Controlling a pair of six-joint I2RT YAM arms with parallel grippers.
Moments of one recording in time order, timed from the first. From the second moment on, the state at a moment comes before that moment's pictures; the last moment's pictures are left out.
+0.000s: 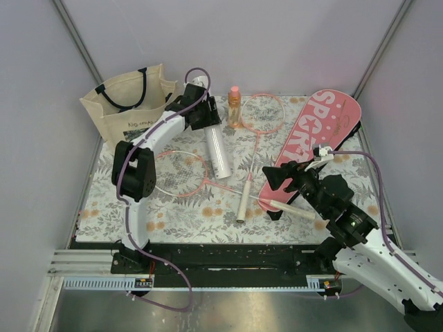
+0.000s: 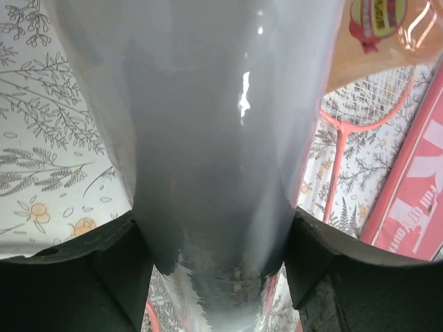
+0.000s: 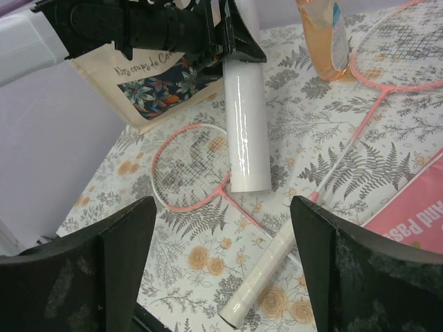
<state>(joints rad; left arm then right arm) -0.38 2.05 1.77 -0.49 0.05 -0.55 0.73 0.57 0.64 -0.10 0.18 0.53</state>
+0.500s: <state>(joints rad) -0.36 2.19 1.84 -0.48 0.03 -0.54 0.73 0.77 0.67 -0.16 0.26 0.52</state>
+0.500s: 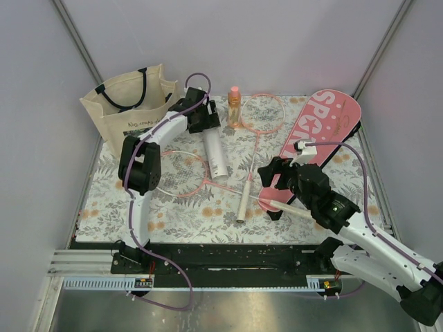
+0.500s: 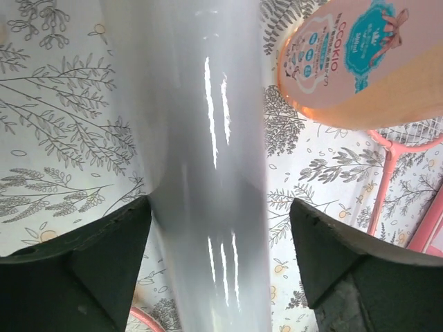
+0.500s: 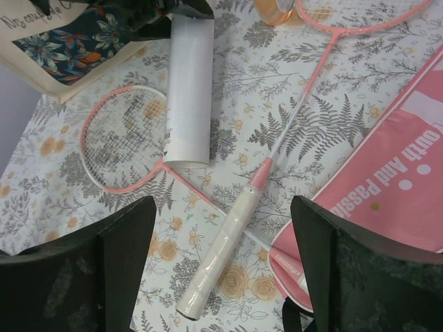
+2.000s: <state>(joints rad) -0.35 1.03 0.95 -0.63 0.23 -0.31 0.46 1.66 0.69 0.35 -0.03 0.94</state>
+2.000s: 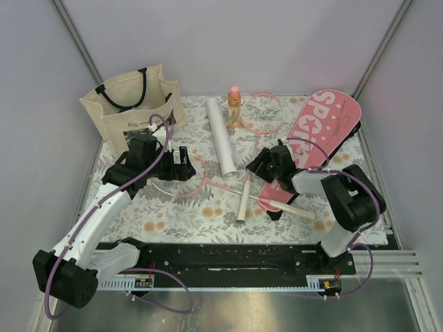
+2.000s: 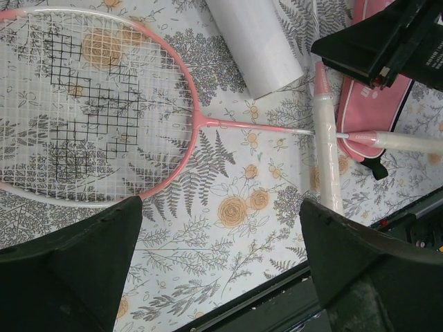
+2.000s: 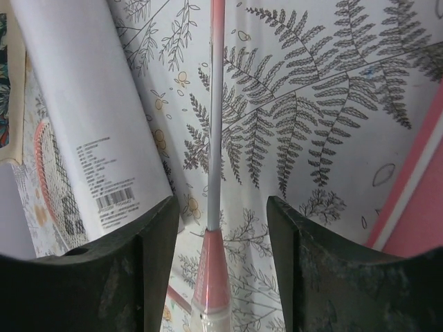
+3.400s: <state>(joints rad) -0.40 1.00 0.93 -0.60 0.21 -0.37 0.45 1.15 0.67 0.08 0.02 0.87</state>
